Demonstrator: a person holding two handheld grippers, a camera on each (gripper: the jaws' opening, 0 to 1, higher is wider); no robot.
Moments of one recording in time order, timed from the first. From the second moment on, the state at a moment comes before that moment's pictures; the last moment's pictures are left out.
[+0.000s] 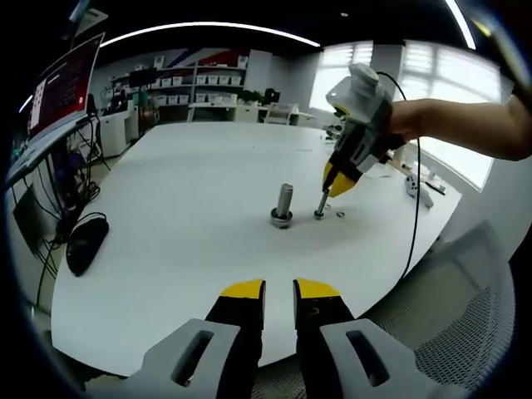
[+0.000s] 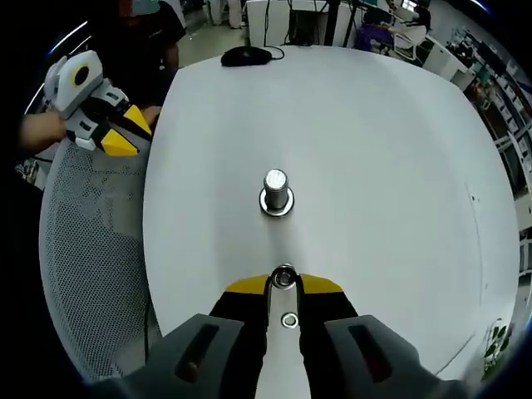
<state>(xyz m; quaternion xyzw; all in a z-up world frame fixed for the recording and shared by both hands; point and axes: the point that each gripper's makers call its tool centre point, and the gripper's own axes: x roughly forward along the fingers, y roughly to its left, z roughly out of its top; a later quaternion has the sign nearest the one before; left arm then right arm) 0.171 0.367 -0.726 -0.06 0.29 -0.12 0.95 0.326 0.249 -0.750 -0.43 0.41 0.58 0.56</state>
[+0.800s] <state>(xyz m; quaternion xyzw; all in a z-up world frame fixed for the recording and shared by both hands) 0.170 0.367 -0.728 -0.05 0.29 -0.12 0.95 0.328 0.245 -0.791 -0.43 0.44 0.56 0.56</state>
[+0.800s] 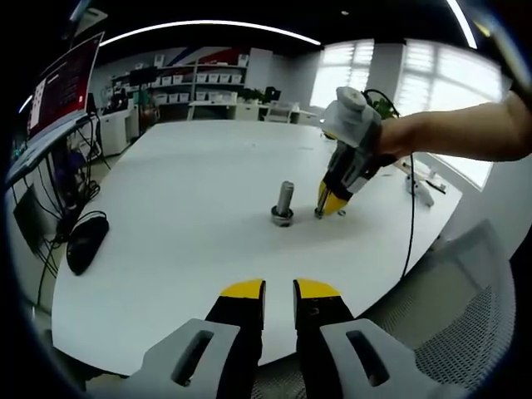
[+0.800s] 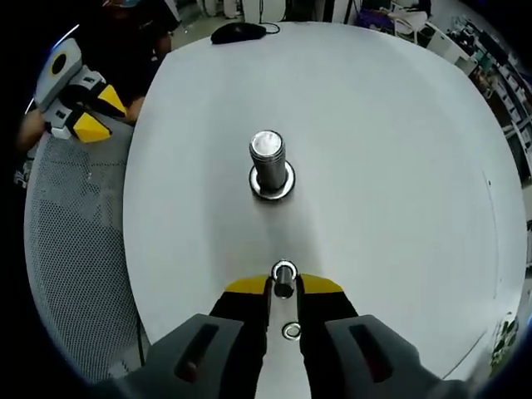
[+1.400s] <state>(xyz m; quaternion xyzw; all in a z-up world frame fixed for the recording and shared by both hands) 0.171 0.368 -0.728 -0.06 0.29 -0.12 0.95 0.331 0.231 -0.787 -0.40 0.43 0.55 0.59</state>
